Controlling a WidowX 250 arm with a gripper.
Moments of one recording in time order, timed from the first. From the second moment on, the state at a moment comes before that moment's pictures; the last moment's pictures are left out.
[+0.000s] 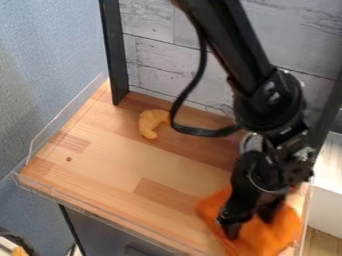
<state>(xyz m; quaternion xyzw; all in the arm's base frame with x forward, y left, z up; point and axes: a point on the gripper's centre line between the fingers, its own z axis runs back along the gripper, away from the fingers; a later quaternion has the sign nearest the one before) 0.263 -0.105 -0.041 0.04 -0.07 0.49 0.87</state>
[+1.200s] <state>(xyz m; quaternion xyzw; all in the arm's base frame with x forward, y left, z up) 0.254 0.059 -0.040 0.07 -0.07 0.63 0.77</state>
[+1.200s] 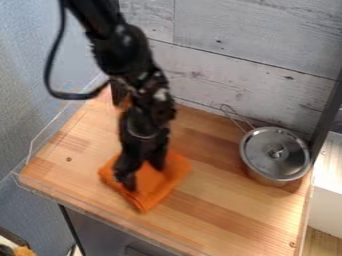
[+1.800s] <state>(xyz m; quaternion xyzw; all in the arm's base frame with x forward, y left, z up) 0.234 0.119 -0.035 0.09 -0.06 0.70 0.70</state>
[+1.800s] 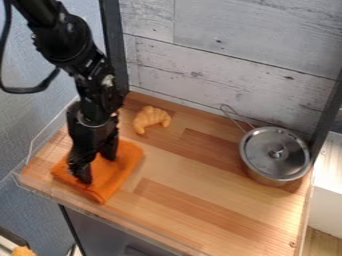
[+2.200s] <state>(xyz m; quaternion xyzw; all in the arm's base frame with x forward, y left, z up) 0.243 0.113 -0.014 0.08 -0.07 0.69 0.71</state>
